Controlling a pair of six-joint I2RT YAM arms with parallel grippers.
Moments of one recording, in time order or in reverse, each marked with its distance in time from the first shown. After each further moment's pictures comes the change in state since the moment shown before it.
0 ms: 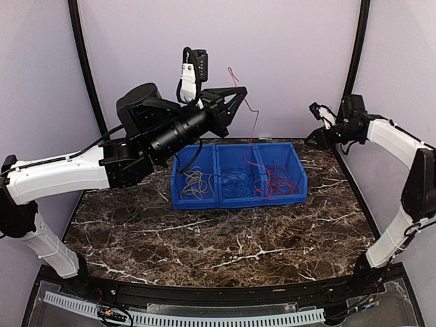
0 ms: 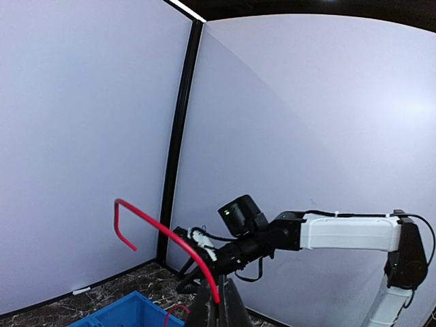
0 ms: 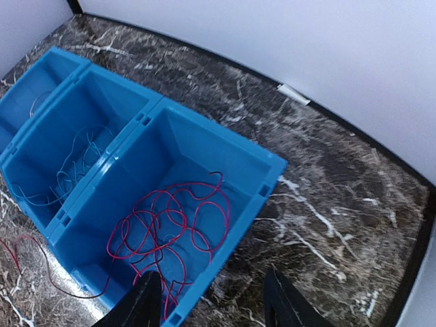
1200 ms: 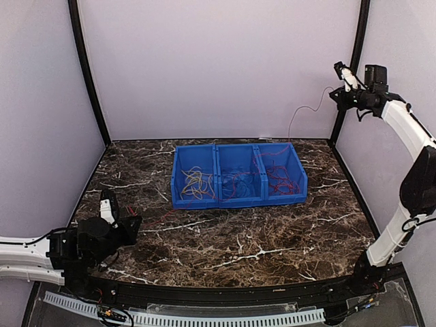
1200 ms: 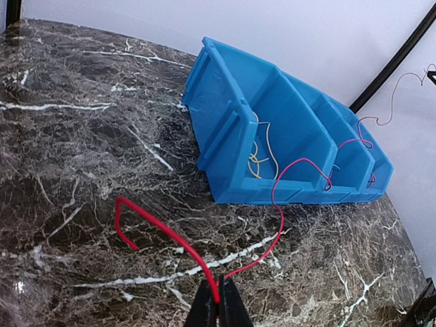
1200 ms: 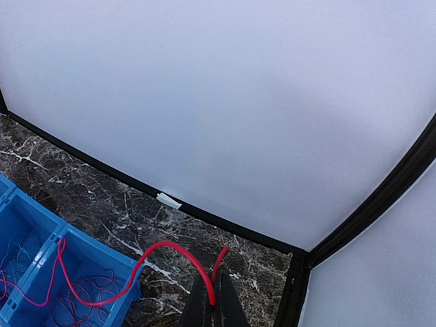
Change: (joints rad) left arm 0.000 -0.945 -1.241 -0.449 -0.514 -0.700; right arm -0.144 -0.024 0.298 0.123 0.105 0.053
